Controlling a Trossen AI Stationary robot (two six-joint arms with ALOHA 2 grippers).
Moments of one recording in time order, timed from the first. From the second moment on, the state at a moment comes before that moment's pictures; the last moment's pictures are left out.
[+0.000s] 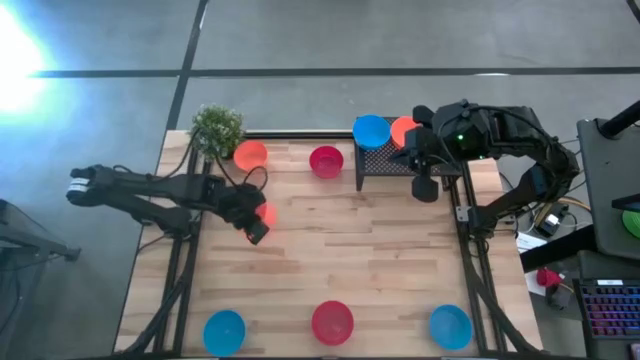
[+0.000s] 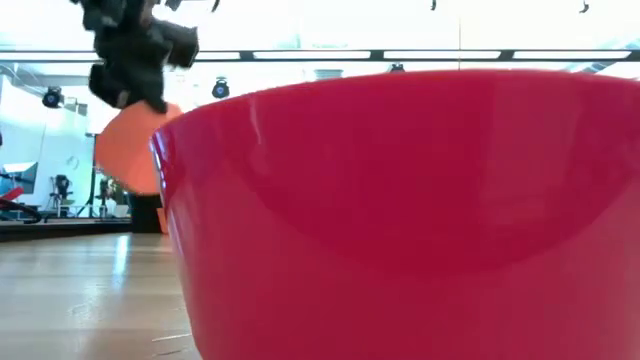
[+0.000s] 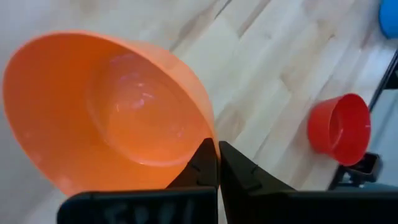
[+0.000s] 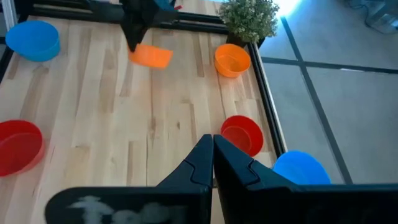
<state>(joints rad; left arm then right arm) -0.04 1.06 0.88 -0.78 0.09 -0.84 -0.02 1.44 2.08 -1.35 0.16 -0.08</state>
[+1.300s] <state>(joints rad) -0.13 1.54 1.47 -1.18 -0.59 0.47 -0.03 1.34 1.34 -0.42 0.16 0.05</state>
